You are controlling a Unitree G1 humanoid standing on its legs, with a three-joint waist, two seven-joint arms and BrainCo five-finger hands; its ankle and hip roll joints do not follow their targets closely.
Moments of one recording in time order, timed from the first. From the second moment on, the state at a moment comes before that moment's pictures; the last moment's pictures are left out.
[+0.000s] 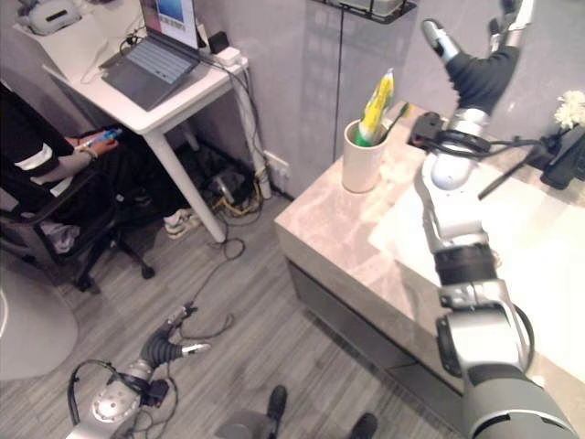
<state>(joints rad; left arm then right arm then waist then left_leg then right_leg) 0.24 0.56 -0.21 0.22 -0.10 -0.19 0.10 -0.80 -0.55 0.01 0.15 0.13 -0.25 -0.61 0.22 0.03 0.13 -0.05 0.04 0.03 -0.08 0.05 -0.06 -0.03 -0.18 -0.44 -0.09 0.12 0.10</state>
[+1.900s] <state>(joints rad) 0.11 0.46 -0.13 0.00 -0.03 -0.21 0.20 0.06 -0.15 -0.20 1.41 0.55 -0.04 -0.29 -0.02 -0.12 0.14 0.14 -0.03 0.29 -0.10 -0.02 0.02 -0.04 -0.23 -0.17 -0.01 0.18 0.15</state>
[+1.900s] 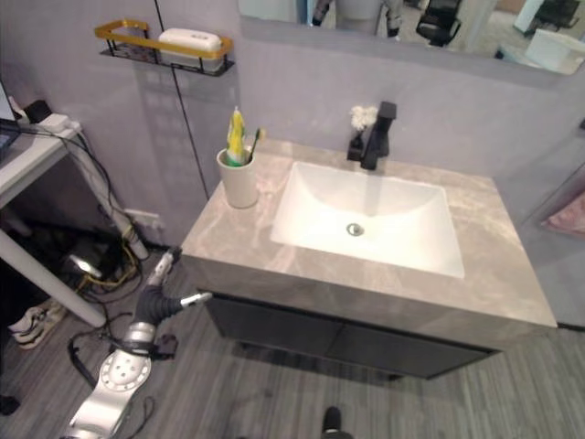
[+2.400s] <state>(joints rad) 0.06 0.47 -0.08 -0.03 -0.16 -0.23 0.14 0.03 -0.17 -0.01 1.35 0.25 -0.02 -0.24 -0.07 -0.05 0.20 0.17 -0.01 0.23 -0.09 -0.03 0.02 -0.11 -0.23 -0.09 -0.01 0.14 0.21</state>
